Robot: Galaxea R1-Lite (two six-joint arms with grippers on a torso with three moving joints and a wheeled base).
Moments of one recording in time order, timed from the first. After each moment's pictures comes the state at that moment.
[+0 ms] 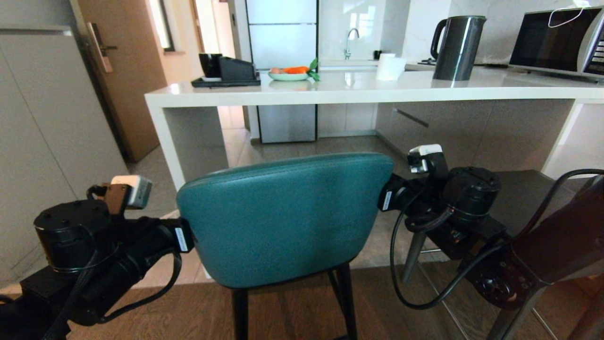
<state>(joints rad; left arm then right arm) -0.38 1.65 -0.35 -1.18 0.16 -0.12 0.49 2.01 -0.75 -1.32 -0.13 -0.02</state>
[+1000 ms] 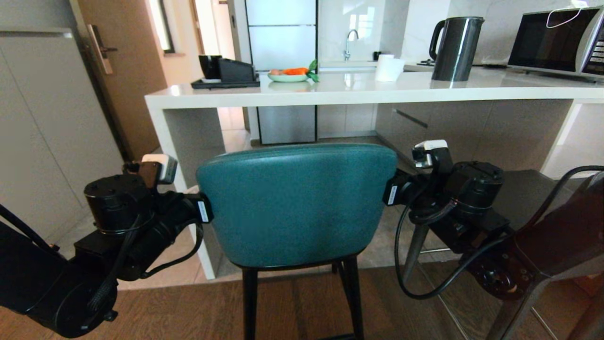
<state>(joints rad) -0.36 1.82 -0.55 -1.20 0.16 -0.06 0.48 2.01 -0.80 -1.27 -0.12 -0.03</state>
